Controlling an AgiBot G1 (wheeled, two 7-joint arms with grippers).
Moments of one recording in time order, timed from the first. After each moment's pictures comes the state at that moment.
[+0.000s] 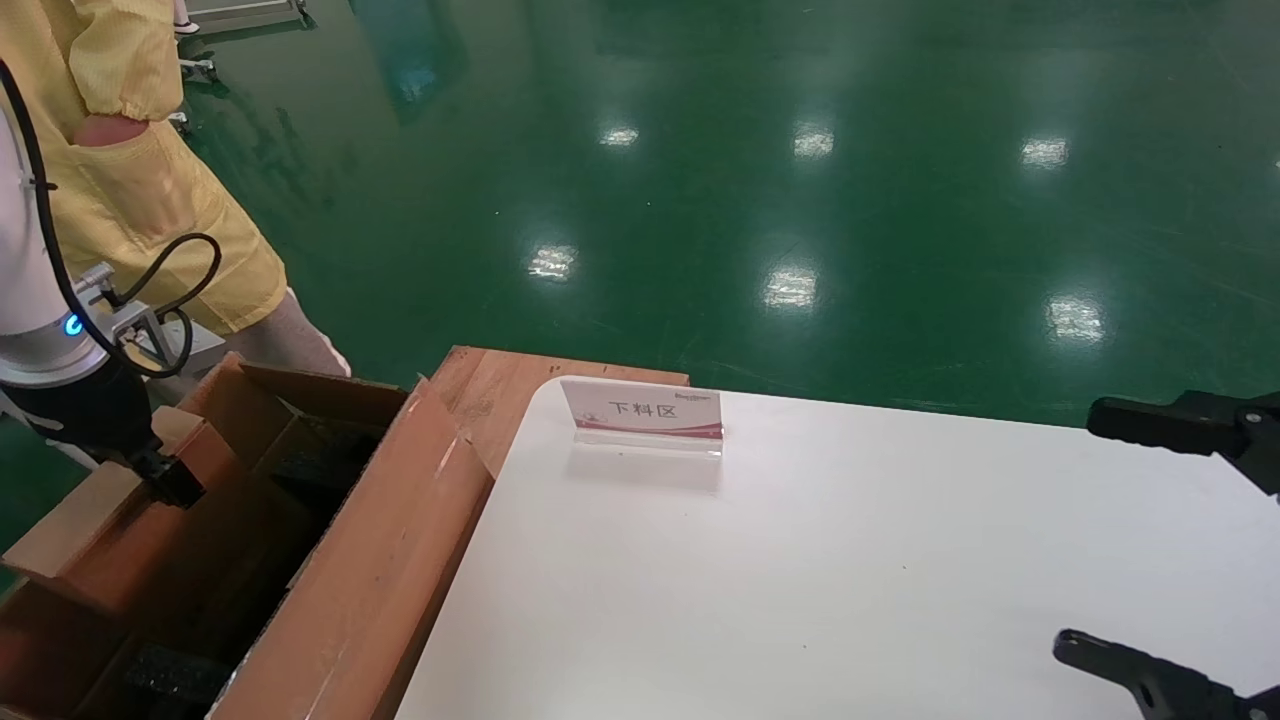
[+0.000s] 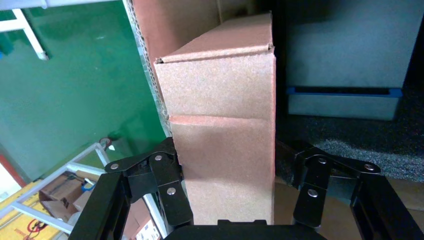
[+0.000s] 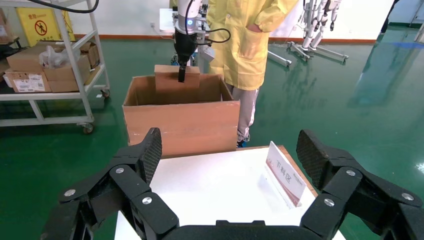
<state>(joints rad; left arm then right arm) -1.99 0.93 2.31 -0.01 1.20 1.35 -0.84 1.08 -0.60 -0.30 1.28 -0.72 -1.49 0.18</state>
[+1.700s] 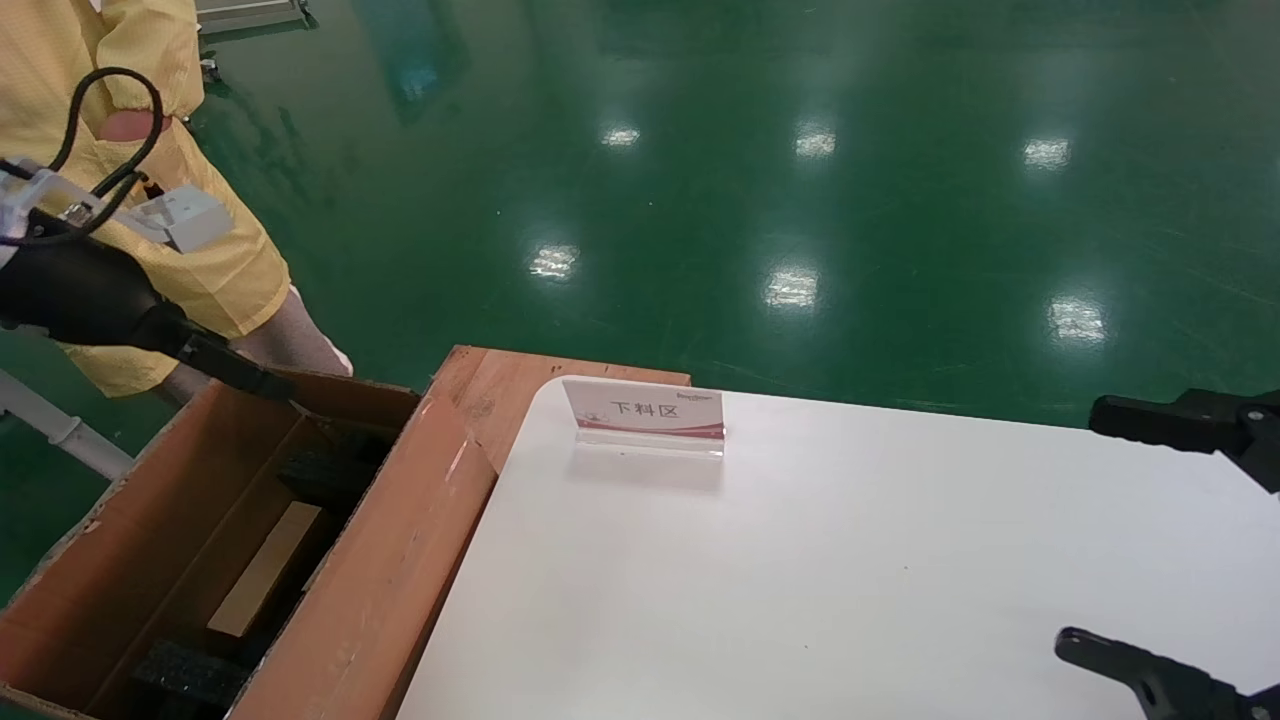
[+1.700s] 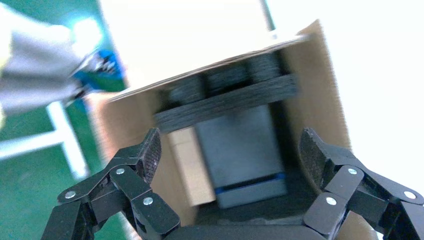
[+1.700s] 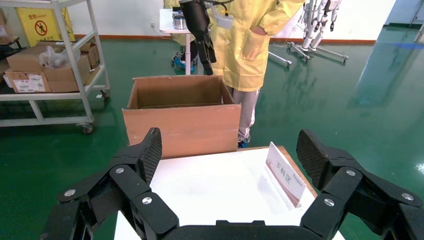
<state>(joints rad) -2.27 0.76 2.15 -0.10 0.97 1.44 -0.54 1.08 -0.60 -0.30 1.28 -0.72 -1.49 0.18</state>
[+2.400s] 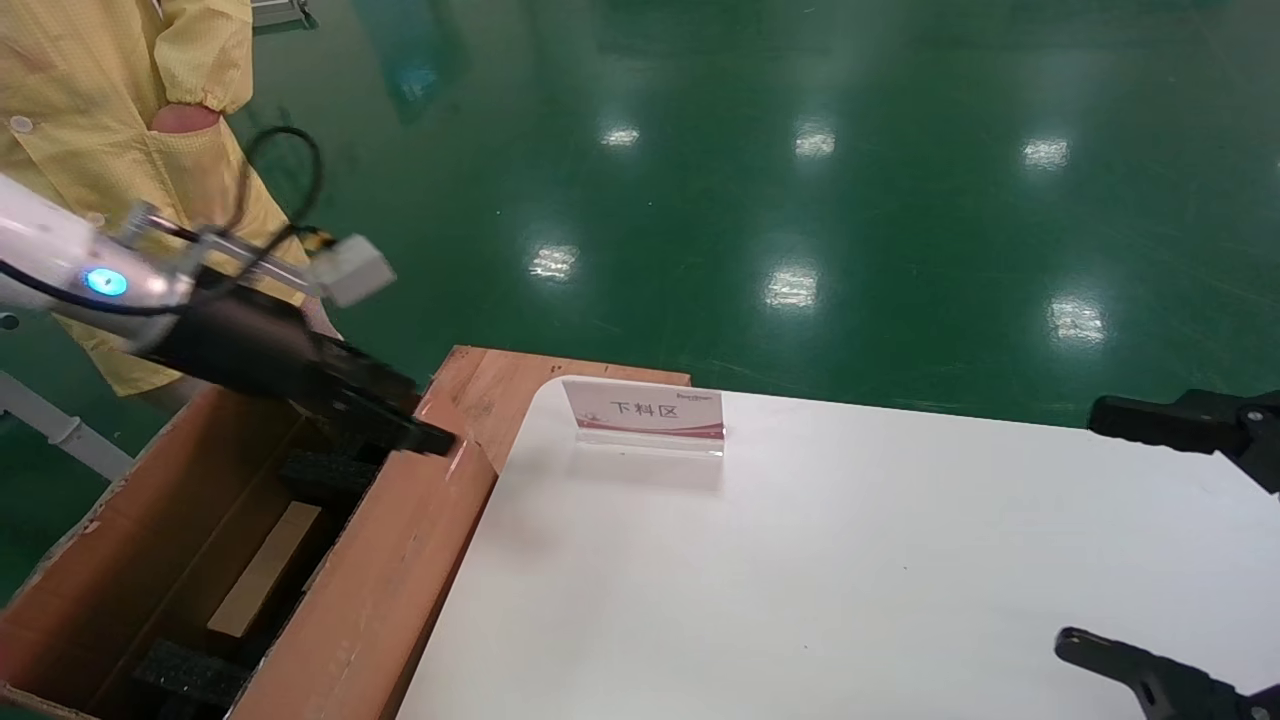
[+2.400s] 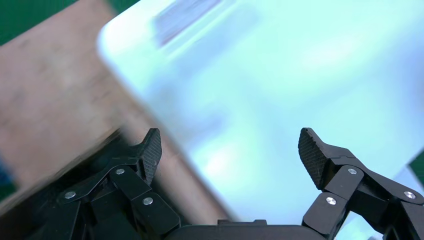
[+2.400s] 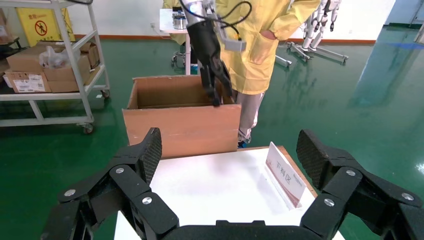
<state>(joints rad) -2.06 0.69 1.75 -0.37 0.89 1.49 -0.42 1.08 -0.60 -0.30 1.28 -0.72 -1.49 0.18</state>
